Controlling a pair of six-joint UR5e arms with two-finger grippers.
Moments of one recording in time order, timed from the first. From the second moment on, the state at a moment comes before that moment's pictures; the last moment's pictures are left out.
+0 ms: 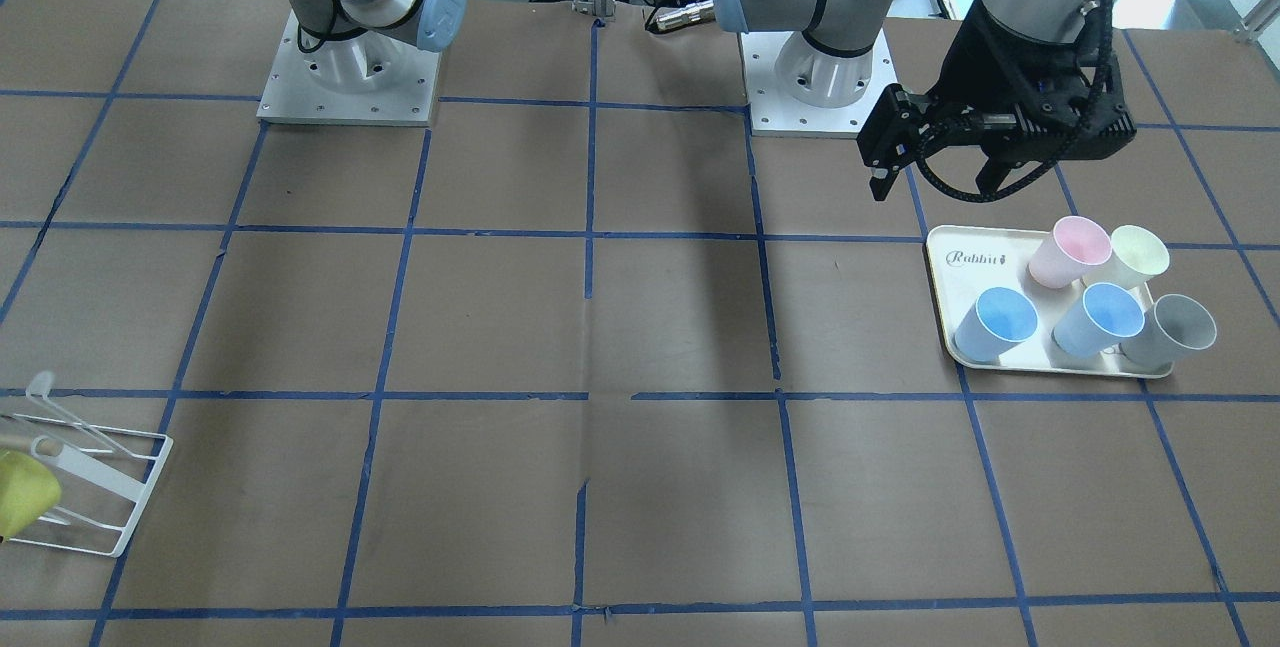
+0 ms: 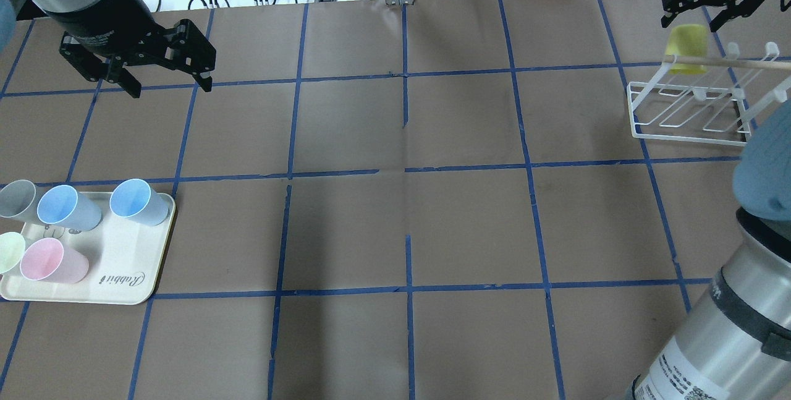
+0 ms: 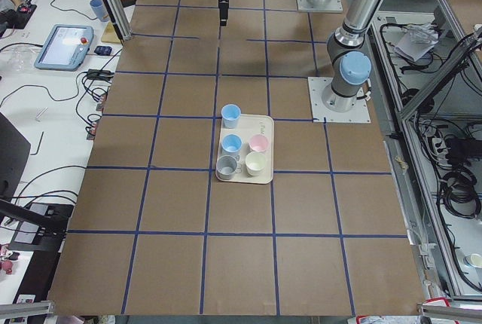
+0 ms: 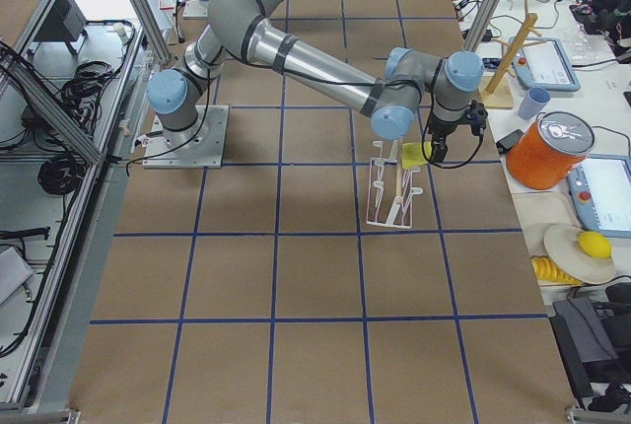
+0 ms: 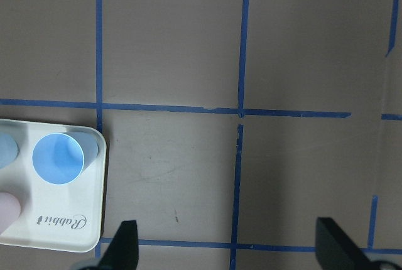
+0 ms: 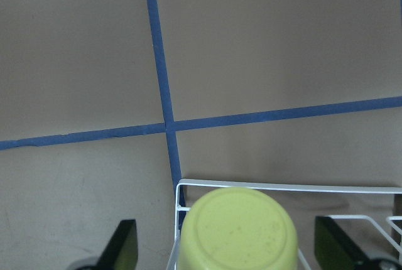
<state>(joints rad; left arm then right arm) -1.49 -1.56 -1.53 -1.57 1.58 0.03 1.15 -0.91 1.12 -1.82 -1.48 -0.31</state>
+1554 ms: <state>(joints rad) -1.48 -1.55 -1.53 -1.57 1.58 0.03 1.15 -0.88 1.12 -1.82 -1.48 -0.31</state>
